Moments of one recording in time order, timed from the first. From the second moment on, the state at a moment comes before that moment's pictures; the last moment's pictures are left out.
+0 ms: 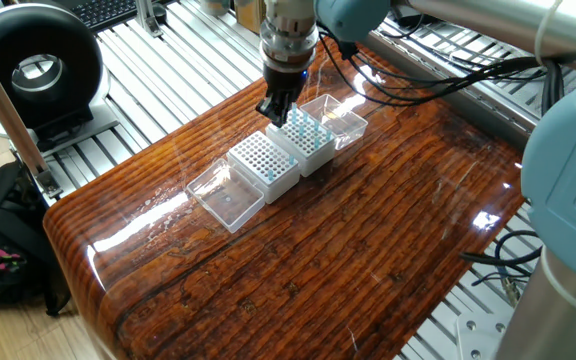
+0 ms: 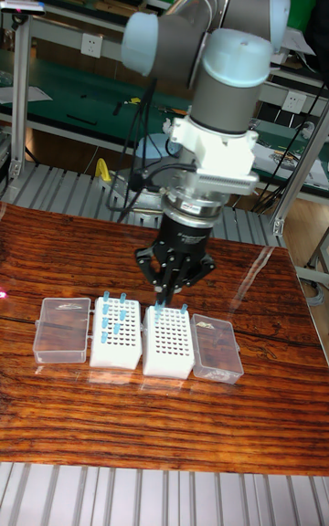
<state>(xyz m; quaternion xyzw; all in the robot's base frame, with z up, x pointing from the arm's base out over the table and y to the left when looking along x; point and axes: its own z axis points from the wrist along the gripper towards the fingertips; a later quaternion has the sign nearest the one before) 0.583 0.037 0.146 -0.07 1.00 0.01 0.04</state>
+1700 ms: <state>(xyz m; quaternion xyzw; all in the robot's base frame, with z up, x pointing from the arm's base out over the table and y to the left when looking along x) 0.540 0.061 0.114 -0.03 1.00 0.00 0.01</state>
